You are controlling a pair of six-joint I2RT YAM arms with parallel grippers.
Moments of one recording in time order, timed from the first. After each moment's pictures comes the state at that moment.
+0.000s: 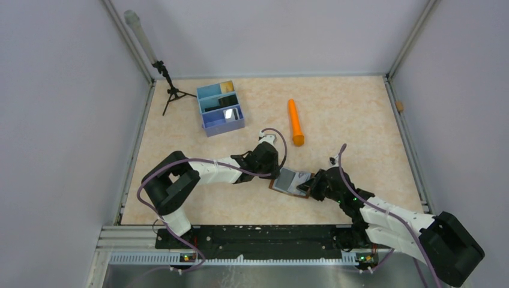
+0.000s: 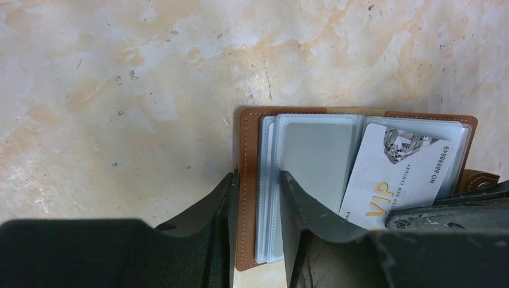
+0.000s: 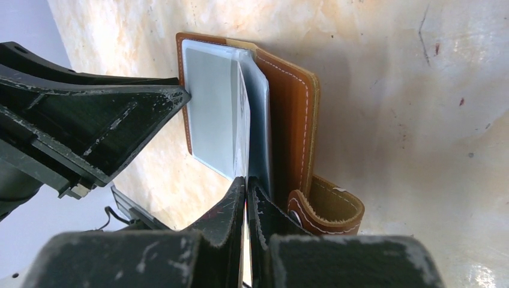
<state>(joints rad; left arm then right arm) -0.91 1.71 0.88 0.02 -0.09 -0.71 0.66 0.91 0.14 0.15 -0.05 1.19</state>
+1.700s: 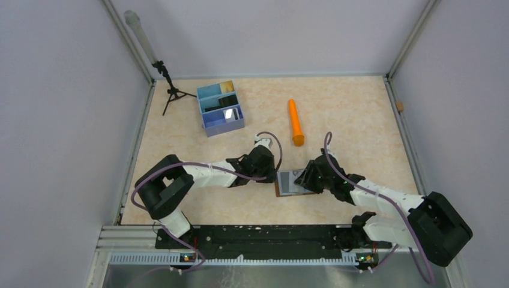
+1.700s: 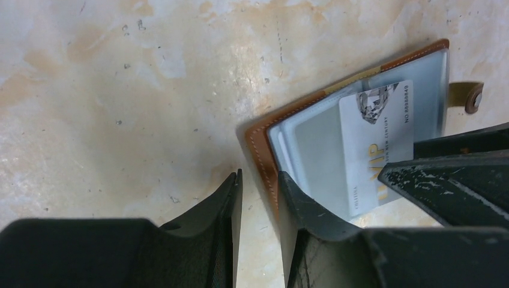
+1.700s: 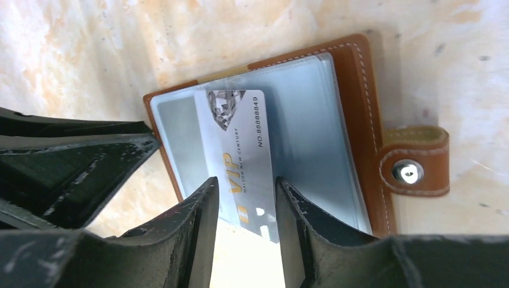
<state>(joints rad) -0.92 1.66 0.81 0.02 -0.06 -0.75 0.66 1.13 0.36 -0.04 -0.01 1.02</state>
